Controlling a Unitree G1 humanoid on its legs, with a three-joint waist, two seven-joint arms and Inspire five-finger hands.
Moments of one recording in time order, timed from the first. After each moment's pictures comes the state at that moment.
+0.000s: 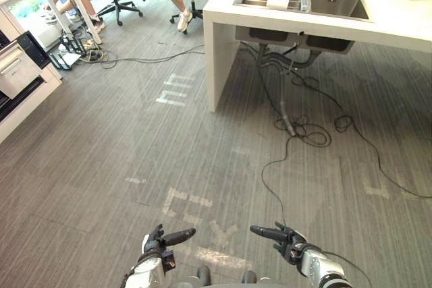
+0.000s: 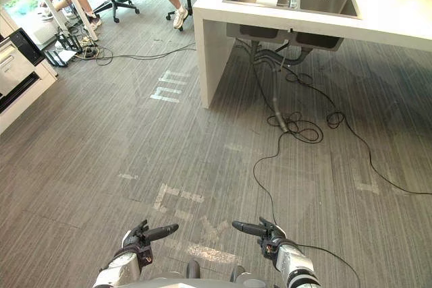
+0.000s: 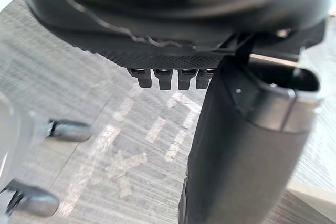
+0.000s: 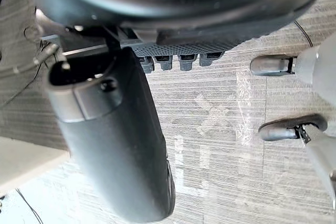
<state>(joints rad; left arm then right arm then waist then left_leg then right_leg) 0.07 0.10 -0.01 0.74 -0.23 0.13 0.22 -0.06 -0.13 -0.09 0.92 0.24 0.21 0.12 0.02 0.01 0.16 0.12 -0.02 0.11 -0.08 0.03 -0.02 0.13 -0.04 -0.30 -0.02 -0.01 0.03</state>
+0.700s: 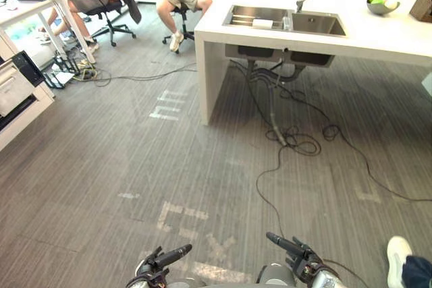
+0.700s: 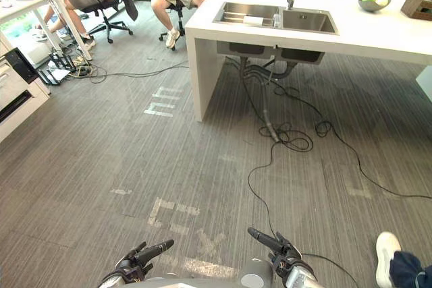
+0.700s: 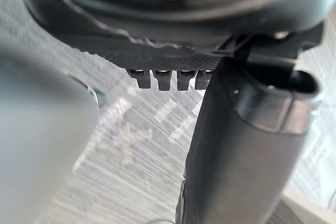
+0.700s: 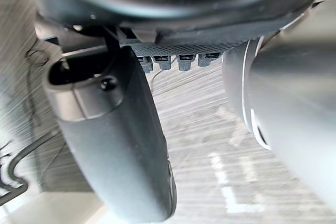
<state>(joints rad) 0.14 0.11 0.04 0.86 -0.53 0.11 0.00 0.02 -0.15 -0.18 0.98 0.49 0.09 0.11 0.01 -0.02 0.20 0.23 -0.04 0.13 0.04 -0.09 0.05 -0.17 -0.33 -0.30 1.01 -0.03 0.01</state>
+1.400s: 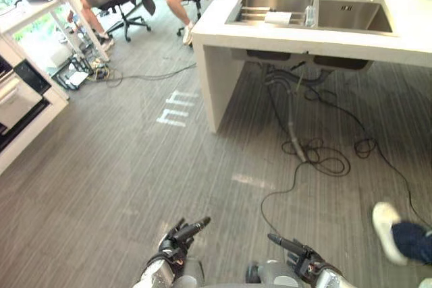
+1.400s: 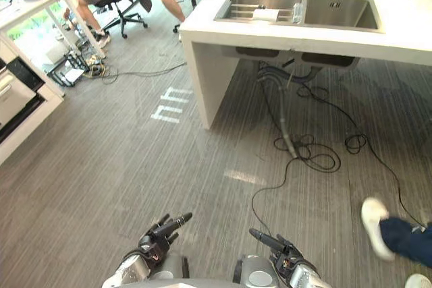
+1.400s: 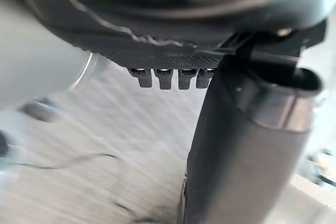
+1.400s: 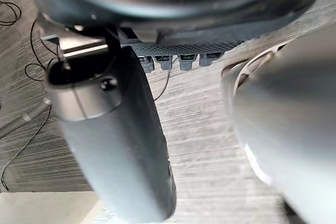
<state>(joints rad) 0.09 0.05 0.00 0.70 -0.61 0.04 -0.02 0.01 -0.19 -0.14 1.01 0.50 0.17 0.13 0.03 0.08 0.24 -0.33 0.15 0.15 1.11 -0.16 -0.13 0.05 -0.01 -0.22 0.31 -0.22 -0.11</state>
